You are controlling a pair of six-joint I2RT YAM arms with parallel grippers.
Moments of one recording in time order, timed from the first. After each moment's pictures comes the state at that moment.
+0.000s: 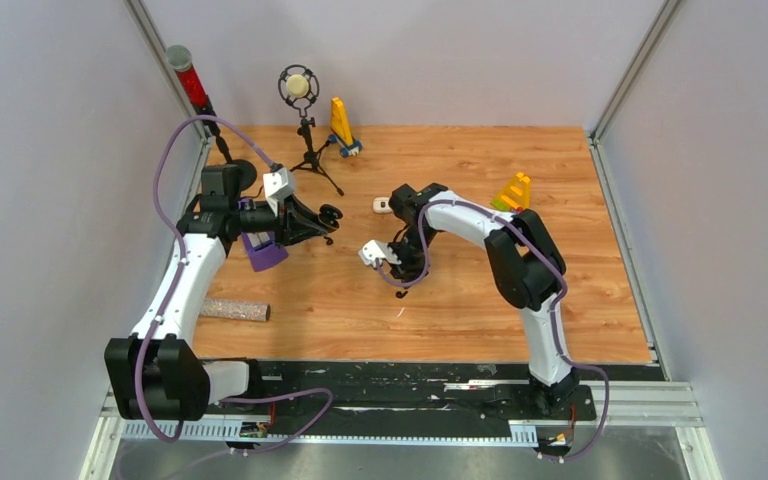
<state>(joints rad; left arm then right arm) -0.01 1.23 1.03 -0.53 1.24 0.62 0.64 2.13 1.63 -1.09 -0.61 -1.44</state>
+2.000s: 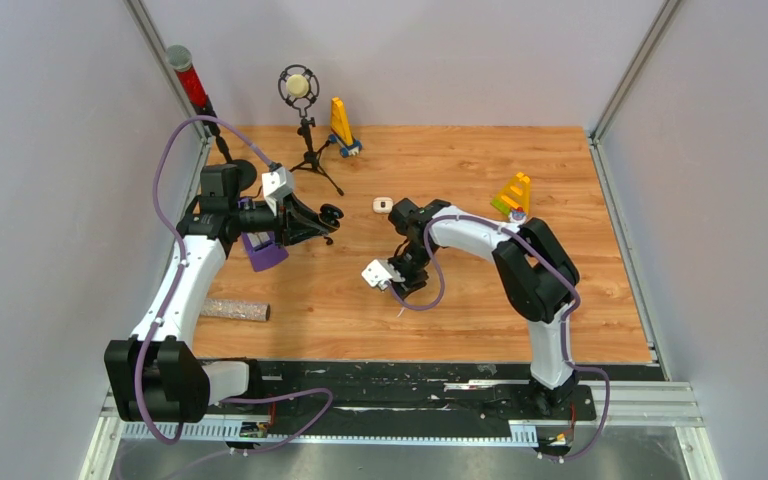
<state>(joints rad) -0.01 1.22 1.02 -0.49 1.27 0.57 0.71 2.01 1.42 -0.92 -0.65 -1.56</state>
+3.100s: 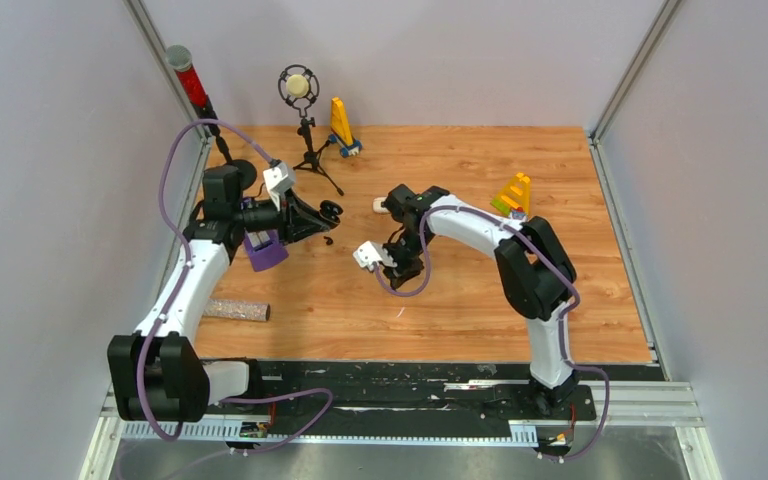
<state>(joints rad) -0.02 1.22 0.96 -0.32 1.22 0.40 0.71 2.06 1.56 -1.01 -0.65 -1.45</state>
